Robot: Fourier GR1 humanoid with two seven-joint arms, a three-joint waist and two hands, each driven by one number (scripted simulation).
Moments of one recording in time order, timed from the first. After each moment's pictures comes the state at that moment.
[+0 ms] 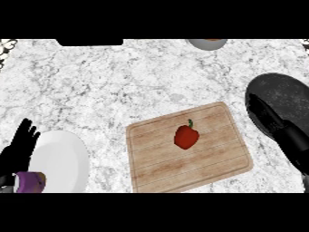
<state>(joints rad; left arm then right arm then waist) 0.06 0.36 0.04 -1.28 0.39 0.16 -0.02 -0.05 -0.58 0.25 -1.60 -0.27 0.08 -0.04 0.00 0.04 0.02</state>
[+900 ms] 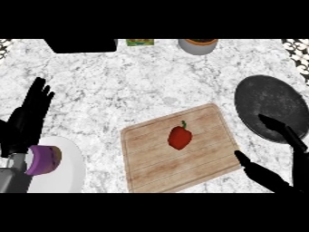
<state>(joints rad) -0.13 0.38 -0.06 -1.50 0.33 0.23 0.07 0.15 -0.50 0.32 -1.91 0.33 -0.55 0.18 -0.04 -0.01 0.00</state>
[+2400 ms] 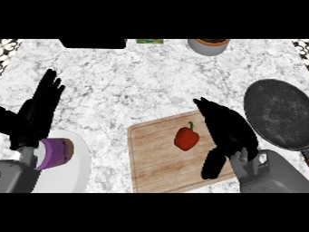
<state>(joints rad) -0.18 0.36 -0.12 -1.55 0.32 0.27 0.14 -0.47 -0.39 0.59 -1.76 0.39 0.35 1.05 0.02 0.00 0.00</state>
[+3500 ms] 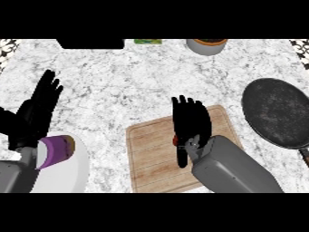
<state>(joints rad) -0.18 0.37 -0.11 -1.54 0.32 0.26 0.14 -0.61 -0.17 0.66 -1.45 0.57 0.43 1.10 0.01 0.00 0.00</state>
